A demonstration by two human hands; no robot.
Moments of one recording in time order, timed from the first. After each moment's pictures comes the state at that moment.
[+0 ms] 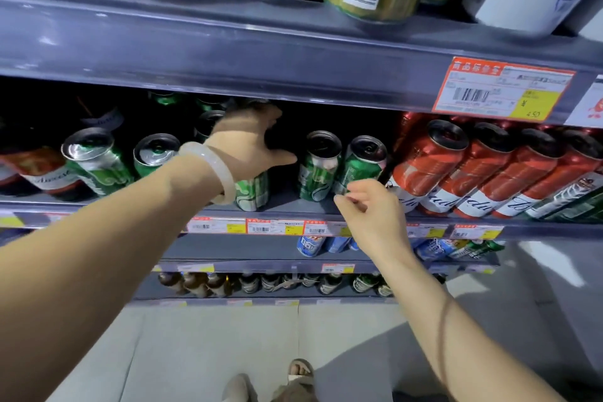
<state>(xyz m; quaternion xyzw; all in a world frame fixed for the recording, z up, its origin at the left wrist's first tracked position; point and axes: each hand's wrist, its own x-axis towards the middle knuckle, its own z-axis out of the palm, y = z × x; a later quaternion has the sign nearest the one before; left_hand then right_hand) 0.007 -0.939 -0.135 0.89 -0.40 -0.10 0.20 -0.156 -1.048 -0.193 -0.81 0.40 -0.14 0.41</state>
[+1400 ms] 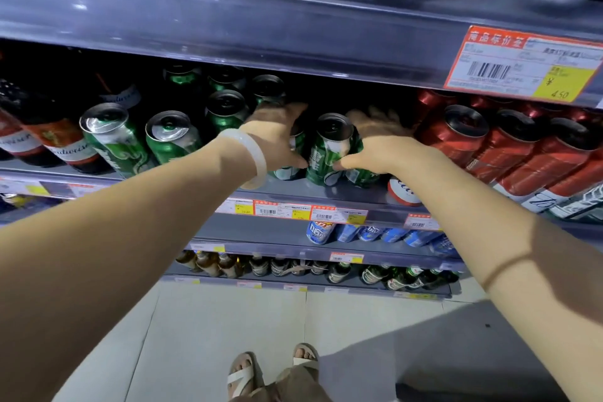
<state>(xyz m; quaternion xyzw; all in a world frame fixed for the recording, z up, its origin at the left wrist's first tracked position) 0.002 -0.959 -0.162 0.89 -0.42 -0.12 0.16 -0.094 -1.111 -0.160 -0.96 0.23 0.11 0.09</state>
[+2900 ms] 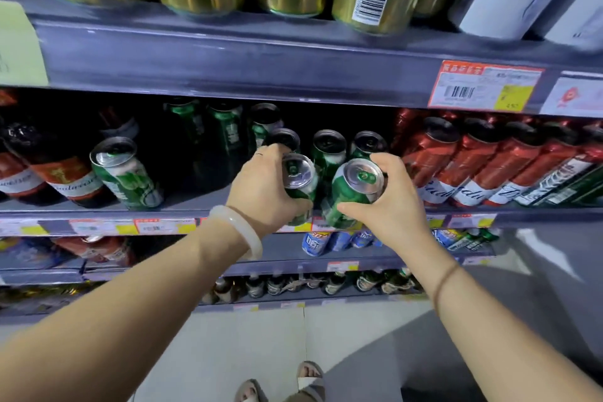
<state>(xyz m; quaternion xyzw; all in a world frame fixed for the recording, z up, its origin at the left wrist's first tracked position) -0.044 -0.913 -0.165 0.87 -0.36 -0.08 0.33 -0.174 -1.039 -0.164 -0.84 0.35 -0.18 0.37</state>
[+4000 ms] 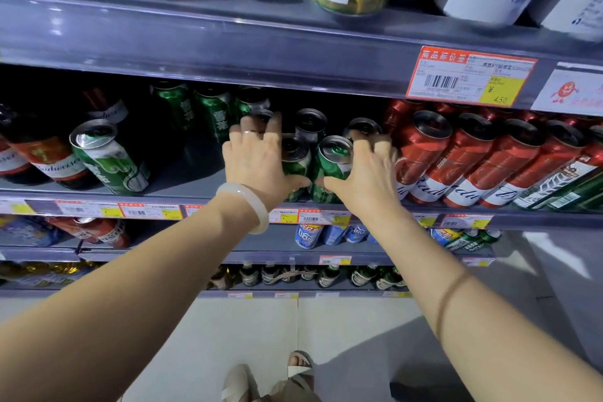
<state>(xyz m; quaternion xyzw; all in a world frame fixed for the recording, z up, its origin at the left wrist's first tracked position) -0.041 -0.951 -0.173 0.95 -0.29 0.00 0.14 -0.141 -1.067 -0.169 -0.92 0.35 -0.08 0.16</state>
